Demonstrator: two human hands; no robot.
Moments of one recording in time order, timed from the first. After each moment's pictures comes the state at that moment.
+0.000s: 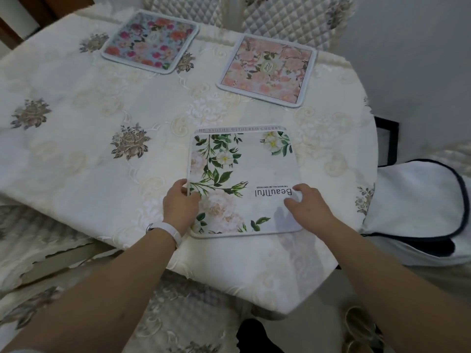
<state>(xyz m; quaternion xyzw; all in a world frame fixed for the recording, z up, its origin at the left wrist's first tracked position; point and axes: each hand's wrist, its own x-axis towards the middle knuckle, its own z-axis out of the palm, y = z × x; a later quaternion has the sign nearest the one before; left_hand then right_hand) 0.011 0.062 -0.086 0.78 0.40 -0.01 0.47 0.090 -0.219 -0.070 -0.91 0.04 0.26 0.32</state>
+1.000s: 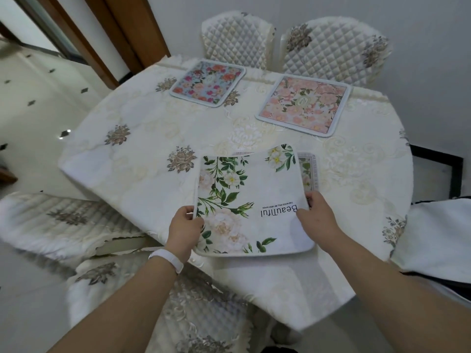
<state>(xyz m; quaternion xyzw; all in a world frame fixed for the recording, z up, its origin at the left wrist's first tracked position) -0.059 0.060 -0.014 0.68 0.50 0.05 0.53 0.087 -0.195 -0.033 -0.84 -0.02 0.23 0.50</state>
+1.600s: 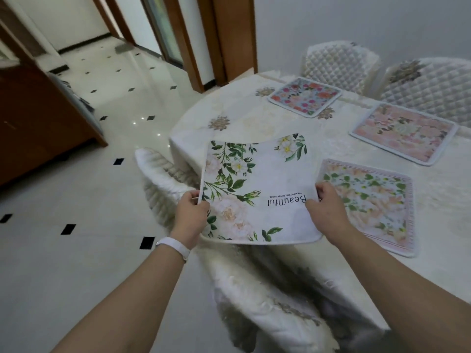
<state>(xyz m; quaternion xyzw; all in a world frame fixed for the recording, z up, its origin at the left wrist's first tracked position) -0.272 0.168 0.073 0.60 0.53 0.23 0.55 -0.070 -0.031 0.051 -0.81 -0.16 0.22 0.51</state>
